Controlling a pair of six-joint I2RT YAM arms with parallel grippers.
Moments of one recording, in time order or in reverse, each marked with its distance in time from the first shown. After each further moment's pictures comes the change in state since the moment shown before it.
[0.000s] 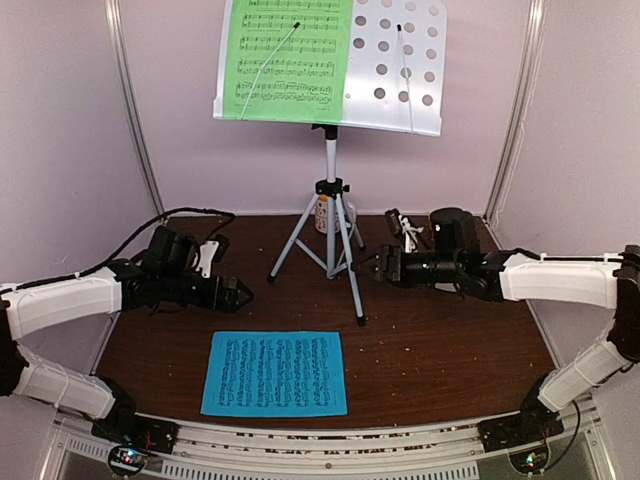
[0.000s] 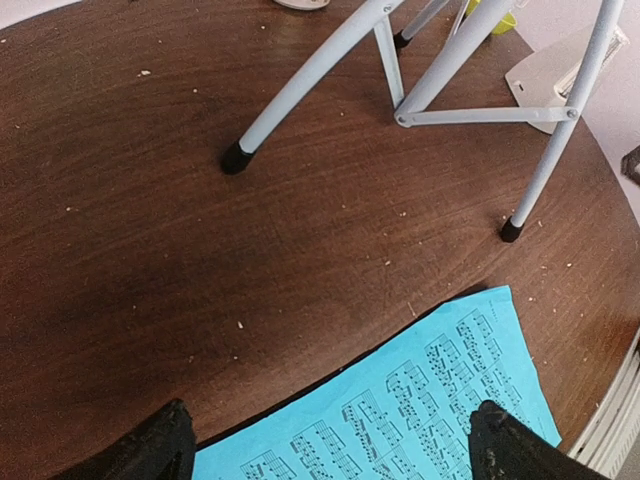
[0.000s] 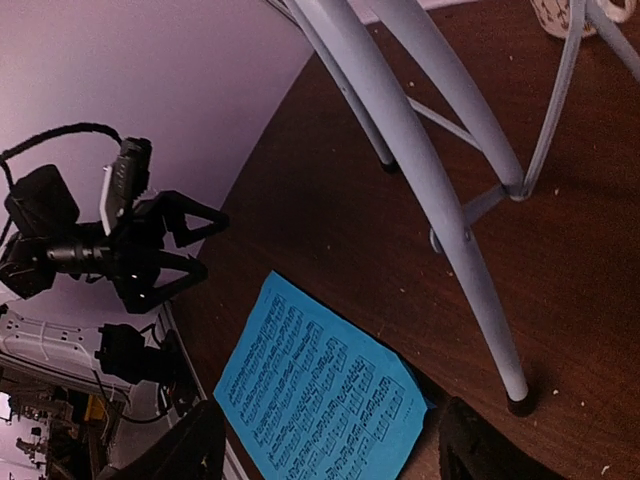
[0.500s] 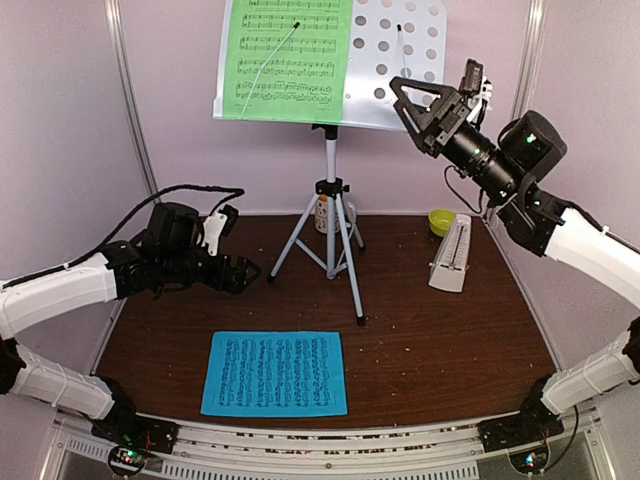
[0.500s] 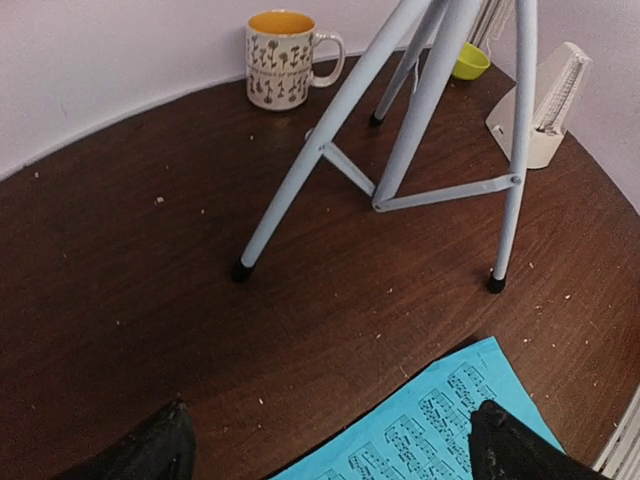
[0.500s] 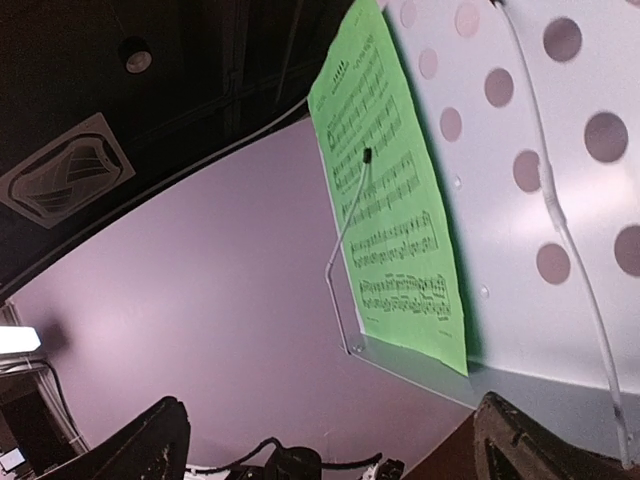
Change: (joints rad) left arm -0.100 -0.010 0.162 -0.028 -0.166 0.117; right arm 0.034 -0.128 0.415 0.326 0.180 0.118
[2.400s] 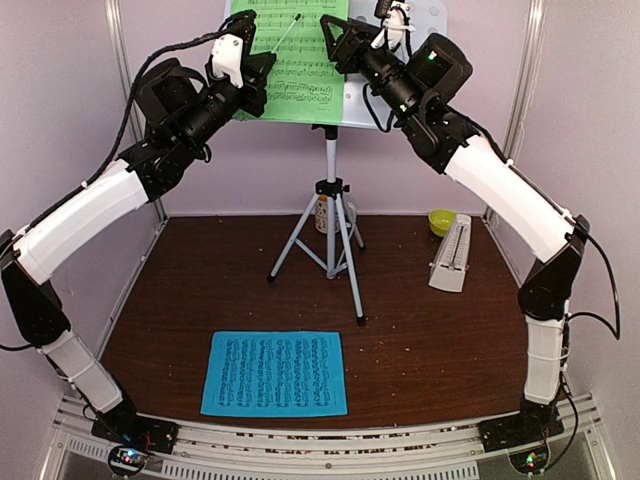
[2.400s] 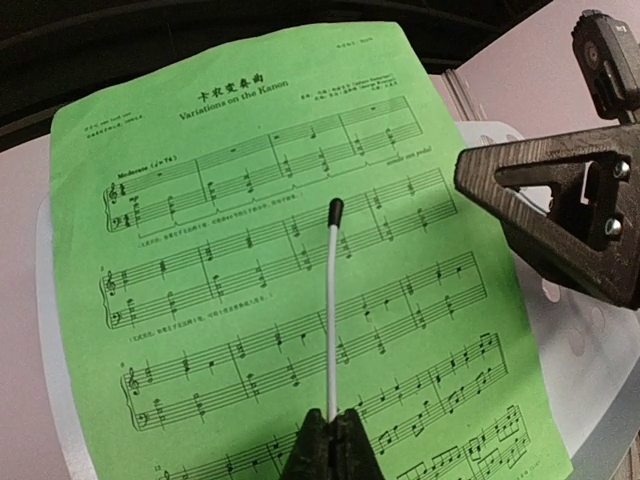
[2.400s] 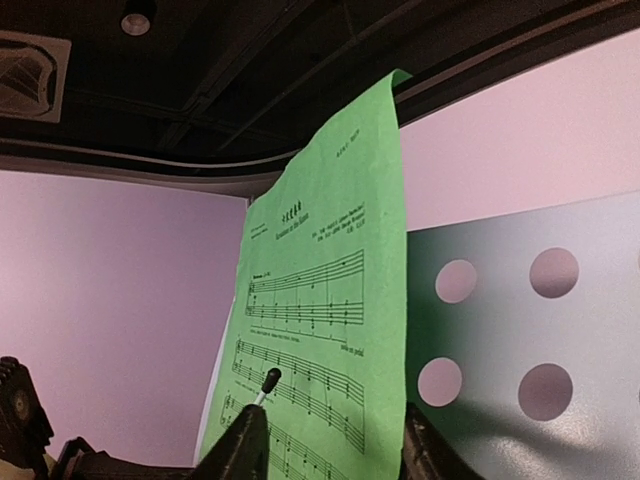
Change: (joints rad) left arm -0.075 0.398 0.862 0.556 -0.092 0.588; right arm 0.057 0.721 1.073 -0.207 0.262 -0.664
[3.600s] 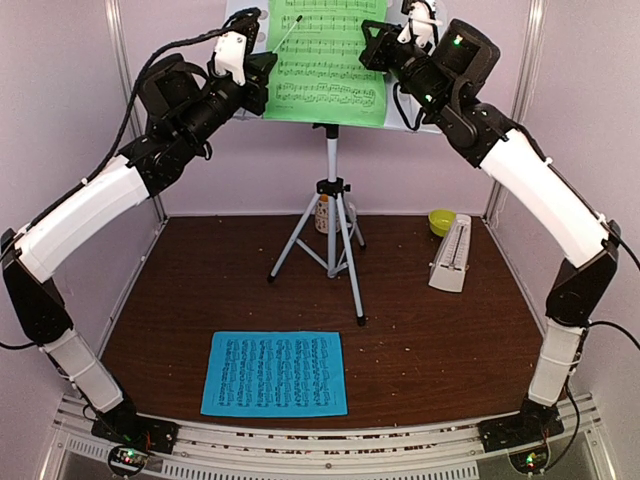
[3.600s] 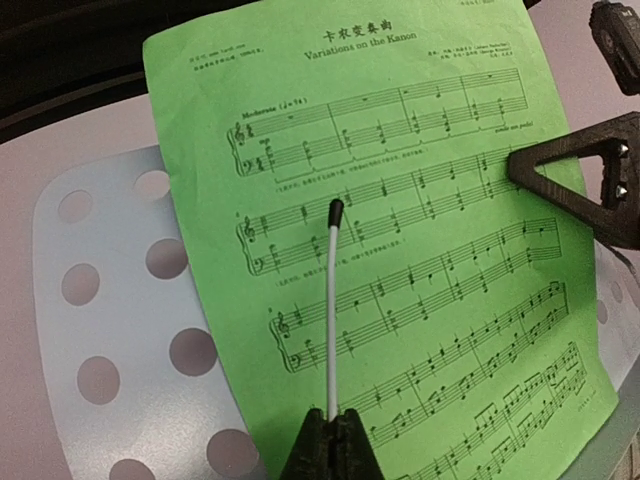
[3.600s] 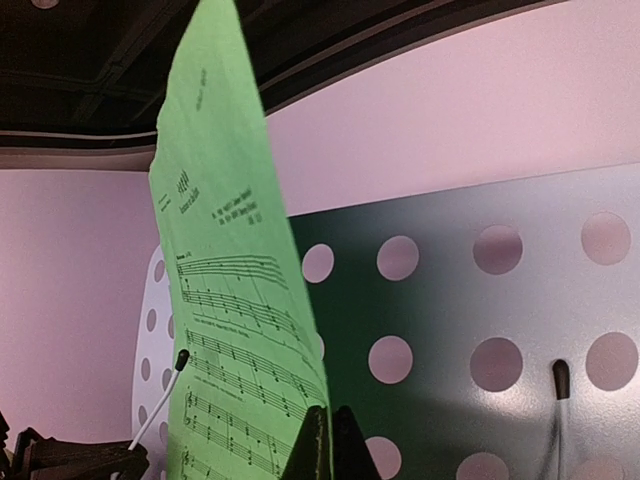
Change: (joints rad) left arm 0.002 0.018 0.046 -0.060 -0.018 0.000; right arm -0.008 -0.154 -0.093 -0.212 0.221 -0.022
